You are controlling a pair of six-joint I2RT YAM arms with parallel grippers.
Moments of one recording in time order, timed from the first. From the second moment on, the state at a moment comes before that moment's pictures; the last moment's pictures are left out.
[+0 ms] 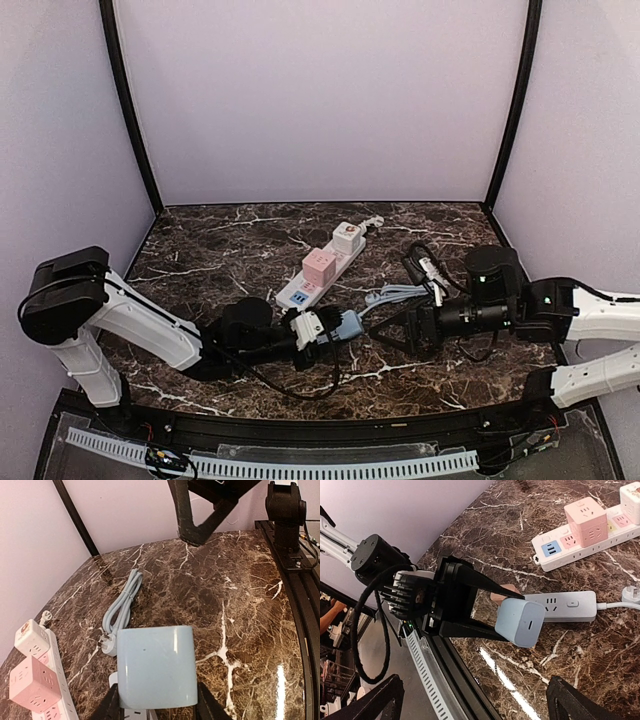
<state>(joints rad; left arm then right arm) -1.18 1.70 0.63 0.82 -0.03 0.31 1.07 0.92 0.65 -0.21 -0.21 0.57</state>
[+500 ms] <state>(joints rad) -1.18 1.68 0.56 0.94 -0.09 0.33 1.07 1.08 0.71 -0.16 -0.34 0.55</state>
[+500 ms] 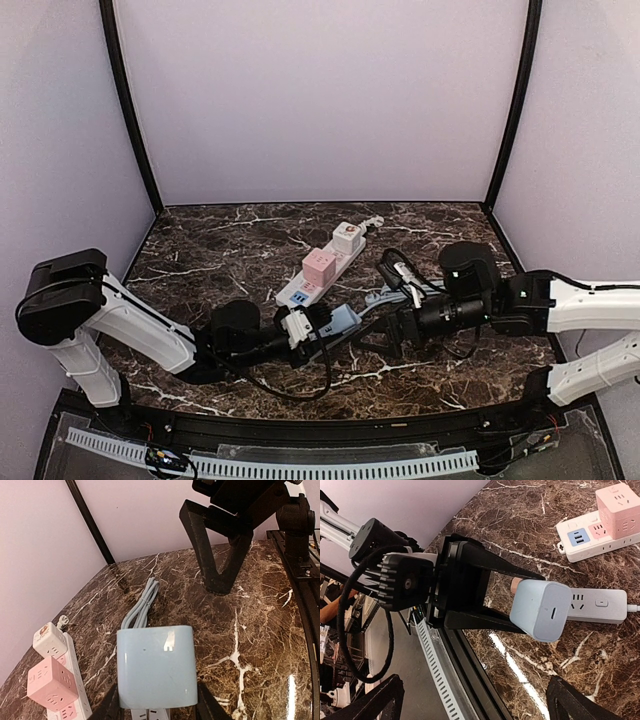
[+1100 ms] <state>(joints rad) -1.18 1.59 0.51 0.95 0.05 0.36 1.05 1.29 0.84 -0.16 -0.34 0.59</state>
